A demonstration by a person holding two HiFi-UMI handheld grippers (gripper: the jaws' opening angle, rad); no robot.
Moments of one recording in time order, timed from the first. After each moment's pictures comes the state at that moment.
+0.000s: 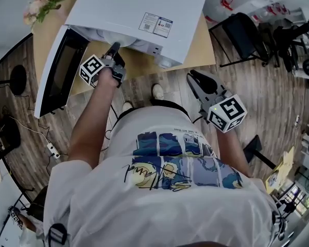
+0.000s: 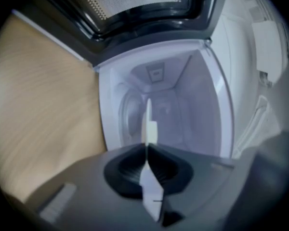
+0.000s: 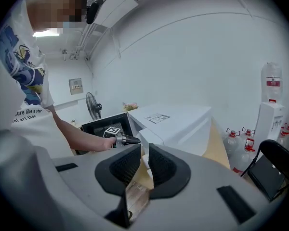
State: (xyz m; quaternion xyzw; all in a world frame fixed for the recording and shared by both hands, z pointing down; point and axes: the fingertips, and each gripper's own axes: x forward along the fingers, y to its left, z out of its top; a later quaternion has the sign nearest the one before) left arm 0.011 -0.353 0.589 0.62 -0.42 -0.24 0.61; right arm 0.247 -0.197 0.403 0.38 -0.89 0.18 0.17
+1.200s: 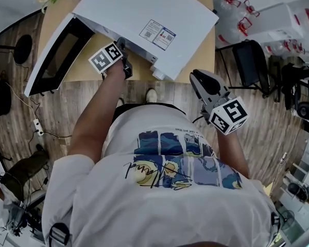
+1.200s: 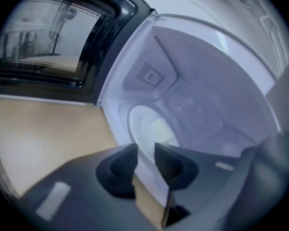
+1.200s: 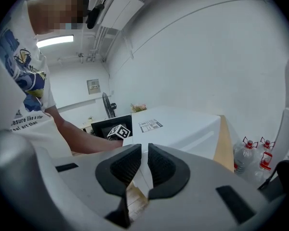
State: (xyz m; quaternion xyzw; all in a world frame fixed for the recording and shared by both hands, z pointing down) left arm 0.002 -0.372 0.608 0.58 -0.66 -0.03 0.47; right arm 0.278 -0.262 0.397 0.28 -0.93 0.16 0.17
